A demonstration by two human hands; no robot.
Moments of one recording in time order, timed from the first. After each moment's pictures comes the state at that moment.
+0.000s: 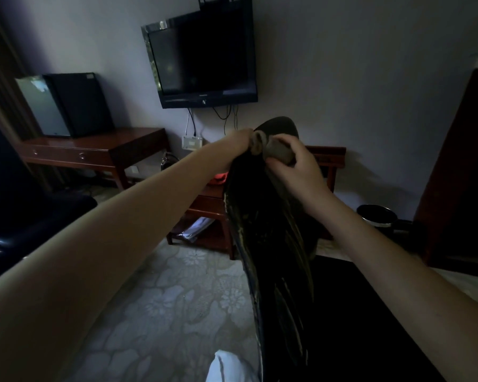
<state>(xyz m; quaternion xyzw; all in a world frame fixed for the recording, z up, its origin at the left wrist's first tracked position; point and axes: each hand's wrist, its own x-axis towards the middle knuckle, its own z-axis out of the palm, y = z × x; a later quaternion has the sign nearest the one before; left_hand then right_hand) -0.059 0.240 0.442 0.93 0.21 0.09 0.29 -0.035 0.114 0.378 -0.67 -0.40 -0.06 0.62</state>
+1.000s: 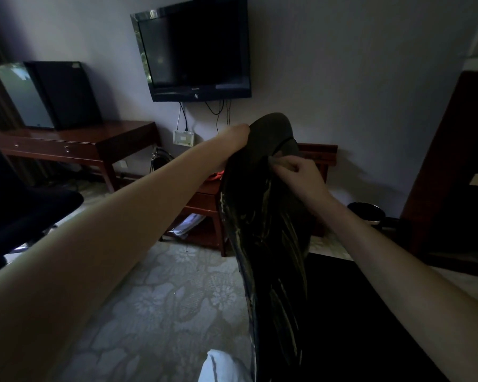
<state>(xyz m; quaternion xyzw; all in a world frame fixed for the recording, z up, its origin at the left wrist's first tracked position) -0.060 0.240 0.445 0.97 0.20 0.06 0.13 0.005 0.118 0.351 -0.74 -0.35 -0.02 0.57</state>
